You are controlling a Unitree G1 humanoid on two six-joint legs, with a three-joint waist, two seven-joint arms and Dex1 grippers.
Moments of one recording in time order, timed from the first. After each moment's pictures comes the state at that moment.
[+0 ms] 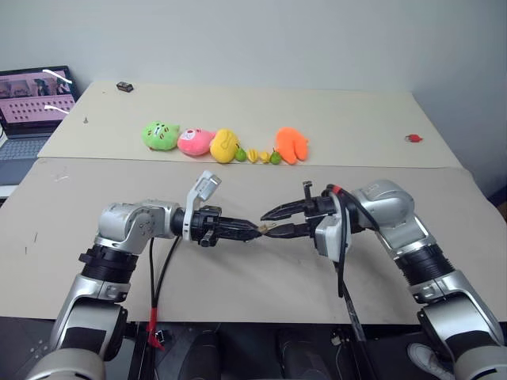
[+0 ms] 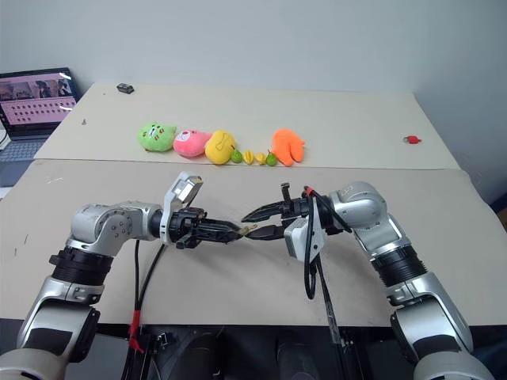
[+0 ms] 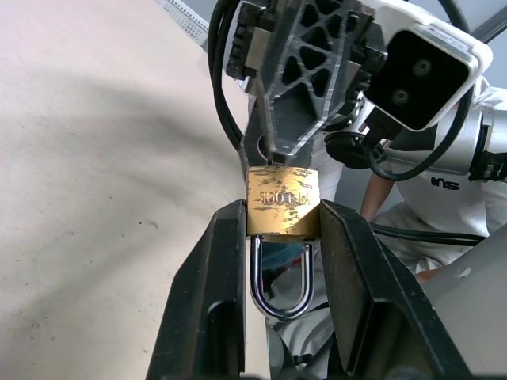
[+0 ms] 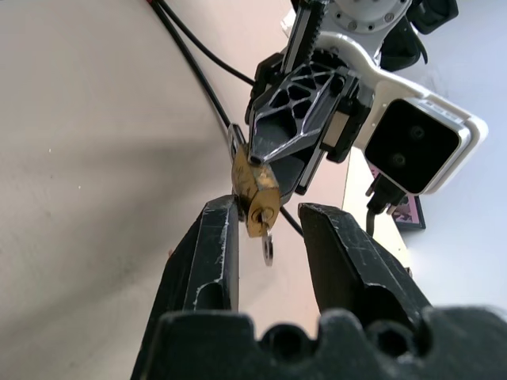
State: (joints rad) left arm -0.67 0.55 -0.13 0.11 -0.74 1.08 -1.31; right arm -0.71 -0.61 0.34 0.21 0.10 -0.84 1.18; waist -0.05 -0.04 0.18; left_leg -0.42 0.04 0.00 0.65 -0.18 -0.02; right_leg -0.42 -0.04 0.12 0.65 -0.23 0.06
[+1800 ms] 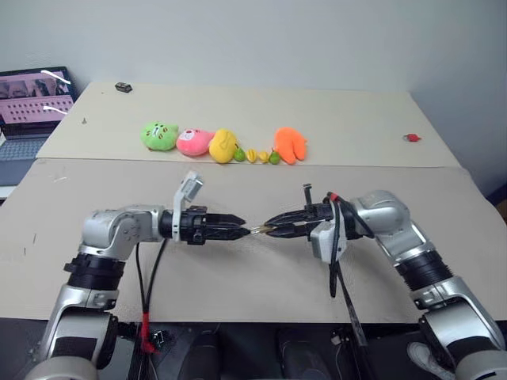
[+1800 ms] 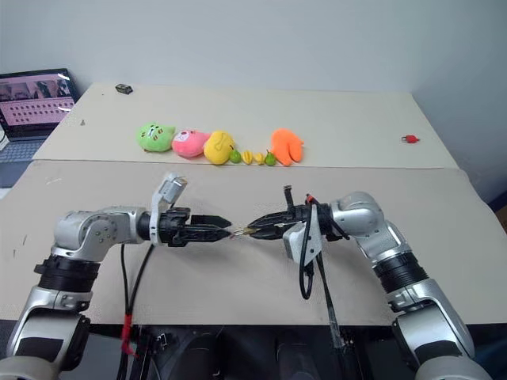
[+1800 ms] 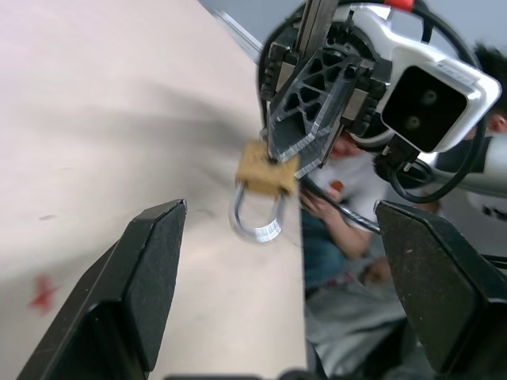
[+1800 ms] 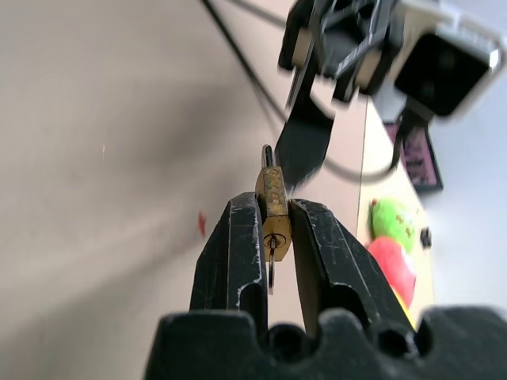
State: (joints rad) left arm -0.56 0.62 -0.02 0.07 -0.73 1.04 -1.18; right arm -0.67 -0.62 0.33 0.31 -0.02 -0.86 1.08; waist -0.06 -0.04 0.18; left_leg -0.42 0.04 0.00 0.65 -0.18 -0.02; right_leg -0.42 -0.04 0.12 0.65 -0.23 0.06
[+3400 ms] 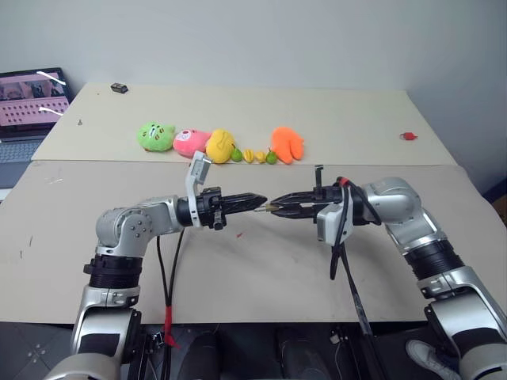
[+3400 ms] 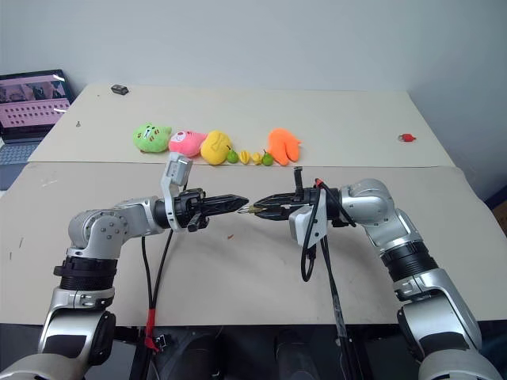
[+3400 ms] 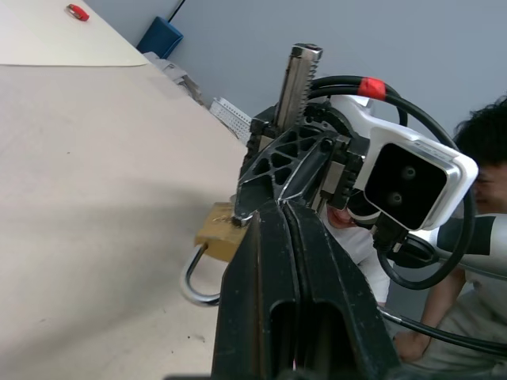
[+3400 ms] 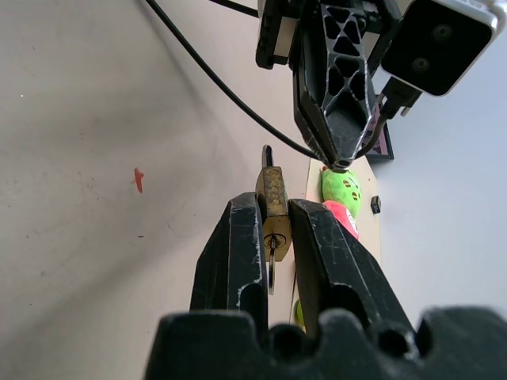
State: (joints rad) left arm -0.63 0.43 0.06 0.04 -0.88 1.05 -0.95; right arm -0.73 -0.65 0.32 0.33 -0.02 -0.87 1.00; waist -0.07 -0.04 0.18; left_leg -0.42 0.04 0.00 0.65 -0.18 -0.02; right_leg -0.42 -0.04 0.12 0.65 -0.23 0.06
